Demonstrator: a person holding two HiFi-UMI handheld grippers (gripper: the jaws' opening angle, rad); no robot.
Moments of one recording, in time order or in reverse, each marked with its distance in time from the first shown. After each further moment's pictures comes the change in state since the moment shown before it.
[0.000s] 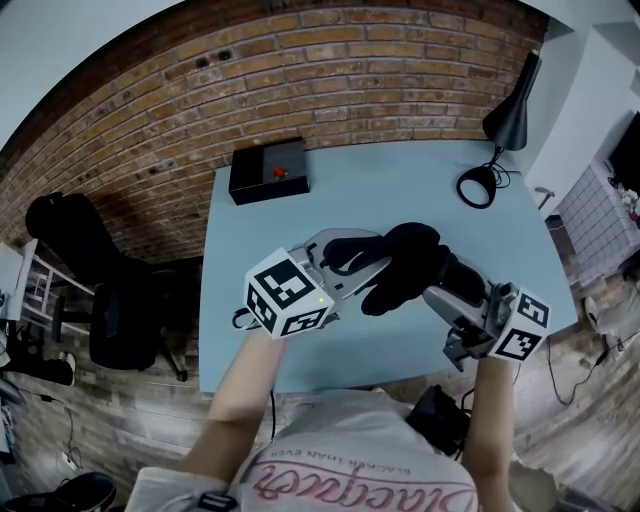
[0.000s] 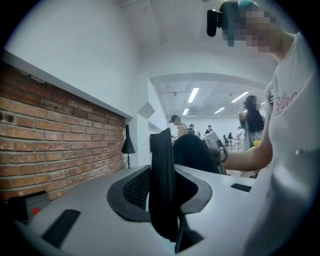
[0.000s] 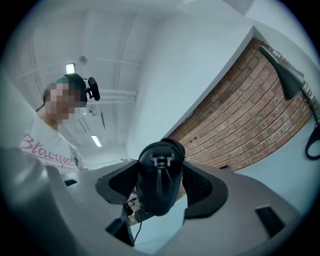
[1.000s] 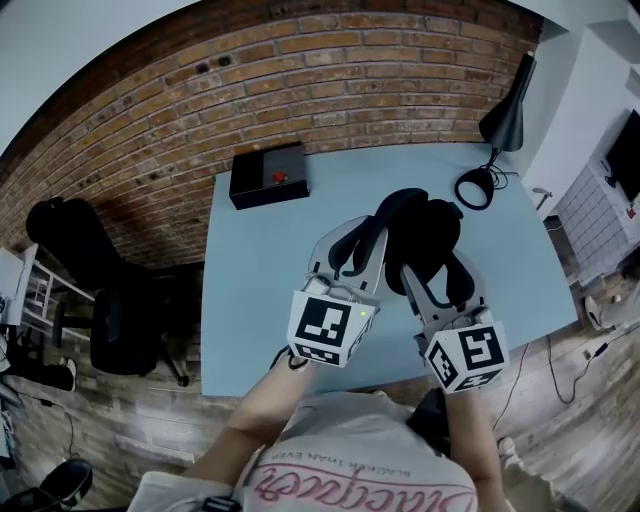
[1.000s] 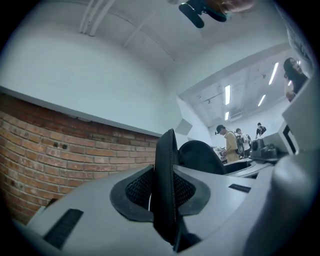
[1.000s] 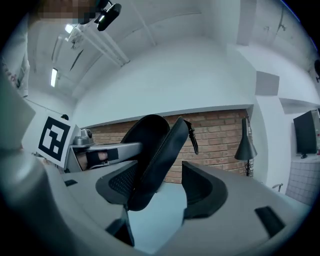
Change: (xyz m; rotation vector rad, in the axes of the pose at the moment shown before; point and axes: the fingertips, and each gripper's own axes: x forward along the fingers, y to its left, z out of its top) left arm -0.014 0.027 0.031 0.060 -0.236 0.566; right arm 0.012 -0.029 -0.010 -0.497 0.057 -0.690
